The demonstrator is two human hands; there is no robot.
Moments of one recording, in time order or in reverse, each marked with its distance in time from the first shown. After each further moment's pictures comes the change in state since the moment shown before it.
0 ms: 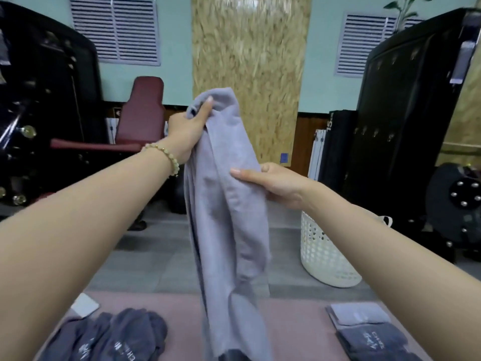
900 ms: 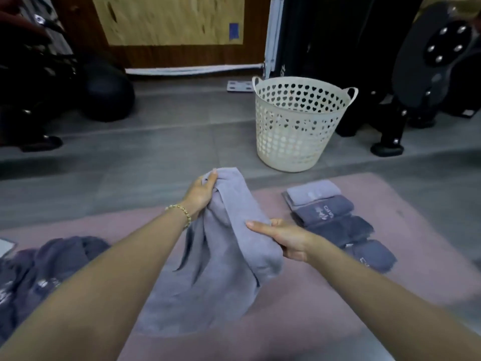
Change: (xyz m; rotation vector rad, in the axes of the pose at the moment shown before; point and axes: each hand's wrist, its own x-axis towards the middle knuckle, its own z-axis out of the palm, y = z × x) left_hand -0.146 -0.387 0.175 0.215 -0.598 -0.472; right_hand -0.084 0.364 -0.061 0.358 0.211 0.674
